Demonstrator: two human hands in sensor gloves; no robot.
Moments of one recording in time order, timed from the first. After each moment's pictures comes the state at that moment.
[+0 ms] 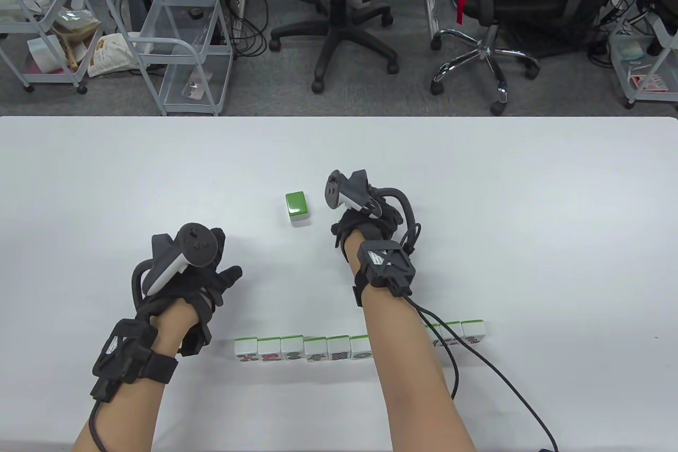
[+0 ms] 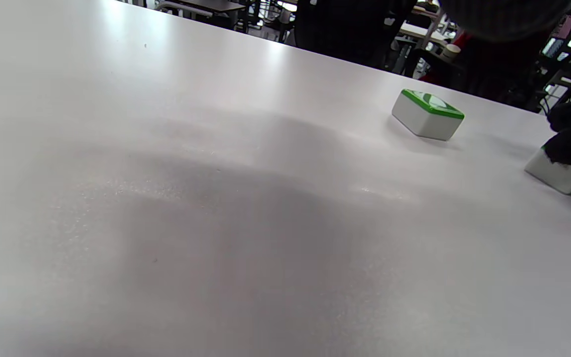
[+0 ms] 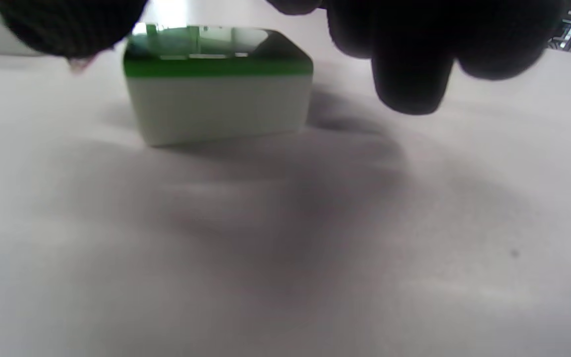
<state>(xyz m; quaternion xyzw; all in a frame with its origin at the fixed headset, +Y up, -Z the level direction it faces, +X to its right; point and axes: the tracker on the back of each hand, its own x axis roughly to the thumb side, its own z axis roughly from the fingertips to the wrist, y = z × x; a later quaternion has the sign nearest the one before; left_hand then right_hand) -0.273 -0.712 -0.314 -0.19 0.05 0.13 0.97 0.013 -0.743 -0.450 0.00 -0.17 -0.98 0.08</state>
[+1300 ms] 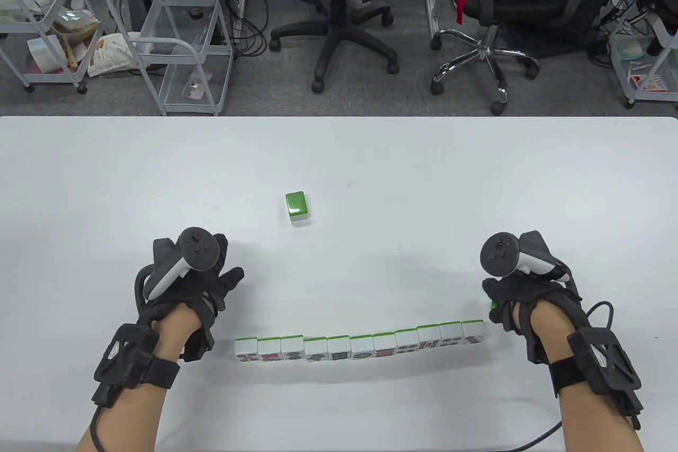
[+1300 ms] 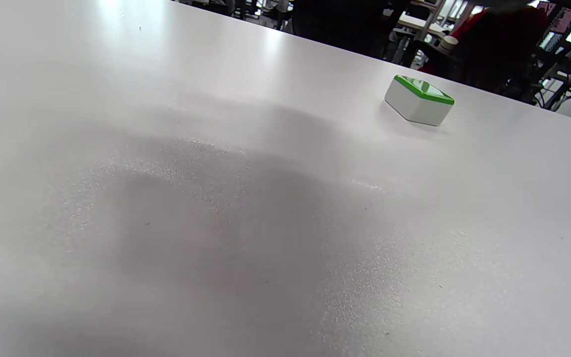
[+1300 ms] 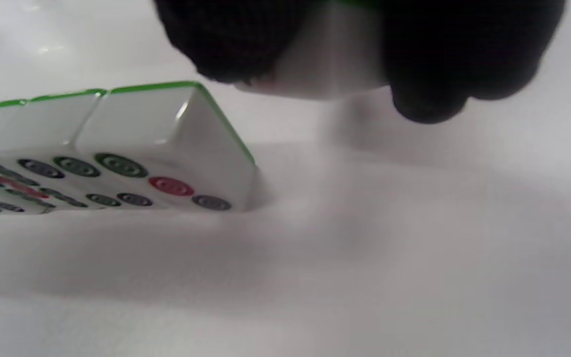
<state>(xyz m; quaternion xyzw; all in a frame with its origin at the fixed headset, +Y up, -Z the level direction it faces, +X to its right) -0.267 -0.720 -0.307 -0.21 0.04 0.13 0.97 0.259 -0.716 -0.302 -0.09 -0.37 -0.92 -0.08</state>
